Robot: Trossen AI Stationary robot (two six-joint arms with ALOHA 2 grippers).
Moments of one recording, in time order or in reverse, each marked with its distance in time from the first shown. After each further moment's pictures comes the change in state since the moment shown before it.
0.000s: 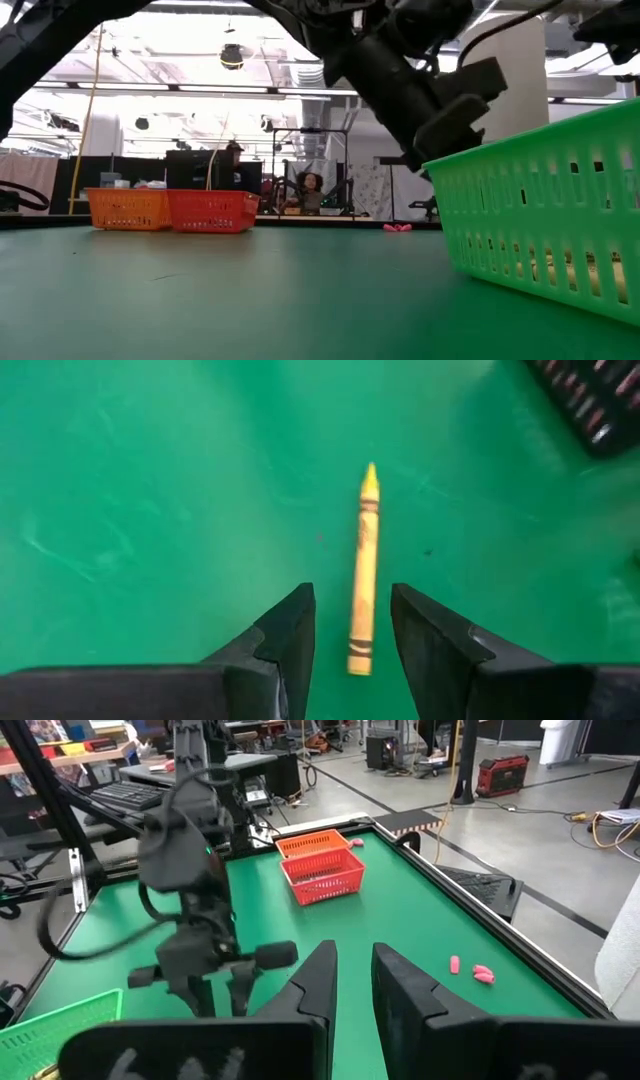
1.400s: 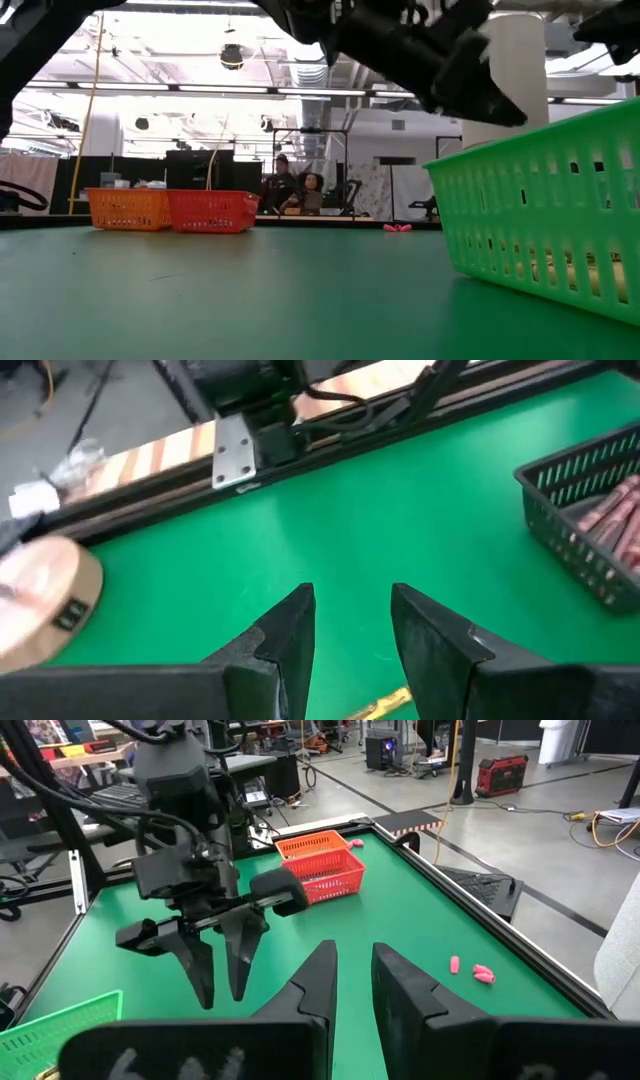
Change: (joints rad) left arm 0.022 -0.136 -0.093 0.316 -0.035 0.137; right arm 0.000 0.000 0.001 -0.001 0.003 0.004
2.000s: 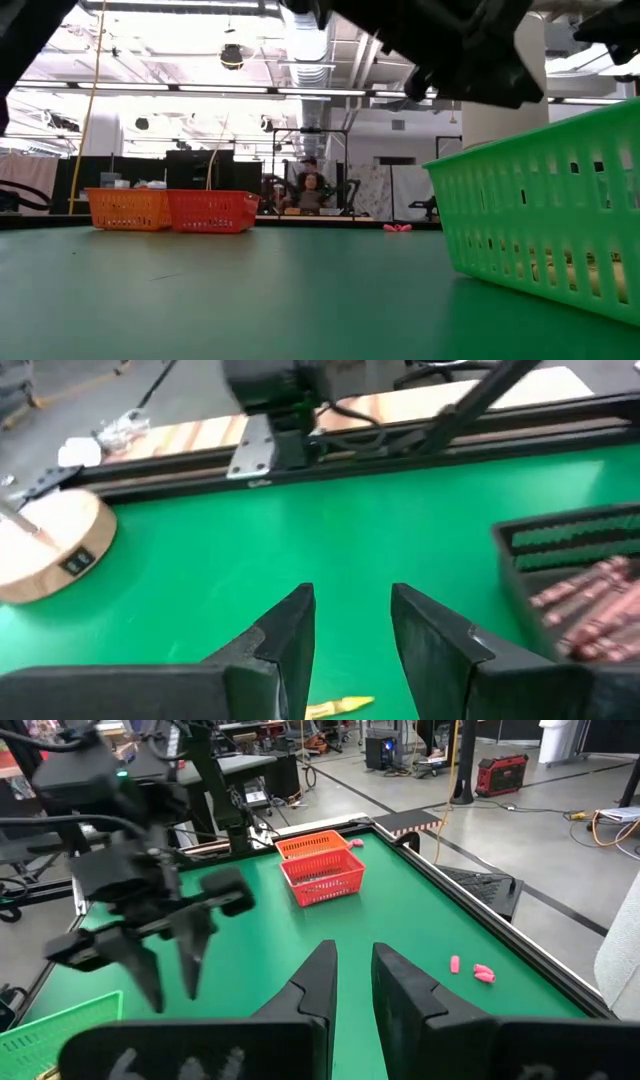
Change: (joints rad) left arm -0.139 -0.004 -0.001 0.032 -0.285 -0.207; right arm 0.000 0.000 0.000 0.000 0.000 0.003
